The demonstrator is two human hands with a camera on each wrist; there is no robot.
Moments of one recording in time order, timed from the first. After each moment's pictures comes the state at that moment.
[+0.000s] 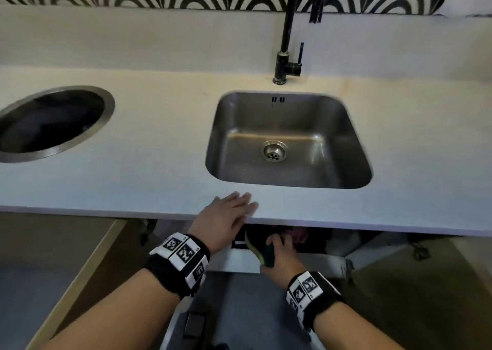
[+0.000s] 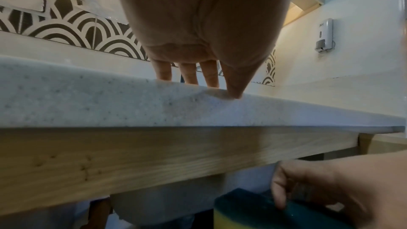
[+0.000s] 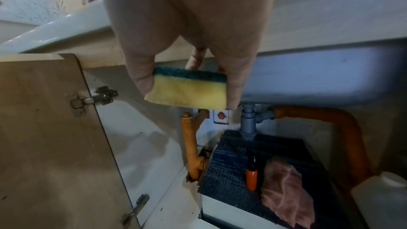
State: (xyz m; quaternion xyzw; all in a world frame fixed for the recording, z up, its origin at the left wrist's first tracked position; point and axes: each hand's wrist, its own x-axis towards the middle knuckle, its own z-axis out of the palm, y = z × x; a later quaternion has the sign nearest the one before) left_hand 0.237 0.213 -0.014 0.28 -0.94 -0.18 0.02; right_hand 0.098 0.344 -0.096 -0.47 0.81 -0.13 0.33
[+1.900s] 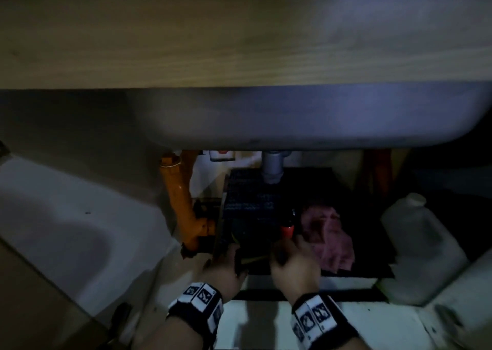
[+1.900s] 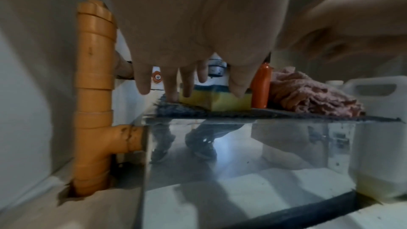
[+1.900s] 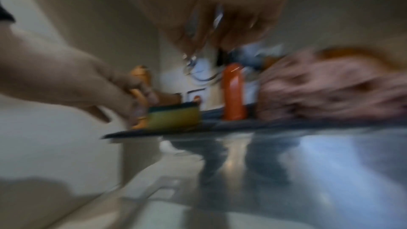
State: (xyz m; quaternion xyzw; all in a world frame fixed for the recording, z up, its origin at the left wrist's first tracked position) left_hand 0.148 0.130 -0.530 0.44 -0.88 -0.18 0.02; right_hand 0.006 0.229 -0.508 -0.44 0.84 -0.33 -0.01
